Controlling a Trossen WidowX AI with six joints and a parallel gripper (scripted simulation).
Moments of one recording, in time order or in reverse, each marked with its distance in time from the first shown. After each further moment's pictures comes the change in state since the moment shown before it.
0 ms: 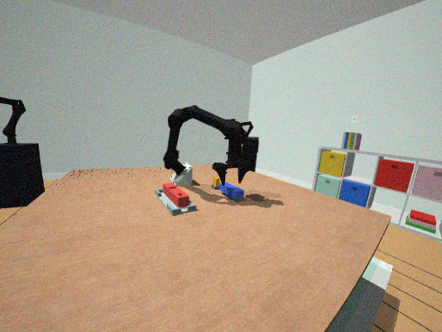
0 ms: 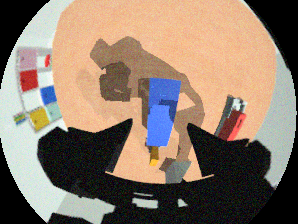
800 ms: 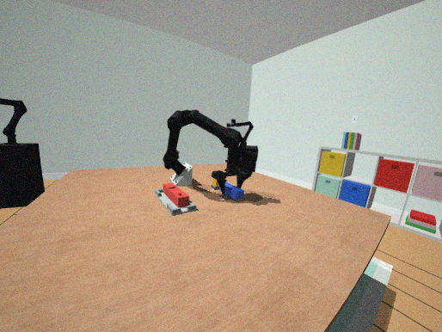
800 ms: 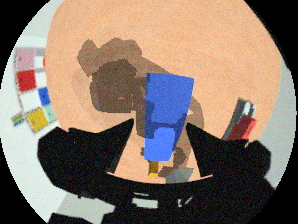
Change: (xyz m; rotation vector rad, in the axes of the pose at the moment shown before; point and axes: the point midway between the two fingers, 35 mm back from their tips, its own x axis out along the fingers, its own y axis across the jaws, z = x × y) arm 0.036 -0.001 0.000 0.001 0.002 -0.003
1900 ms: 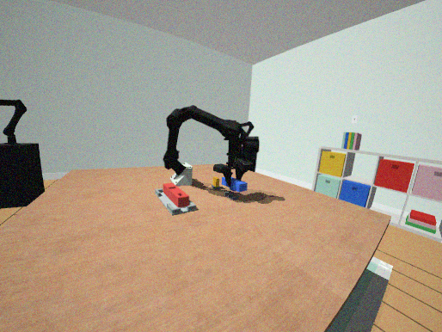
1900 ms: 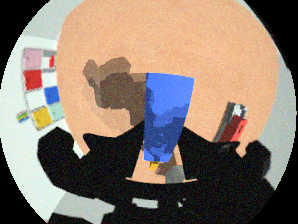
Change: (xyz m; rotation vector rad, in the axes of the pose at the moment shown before) arm -0.035 0.002 0.012 -0.003 -0.038 0.037
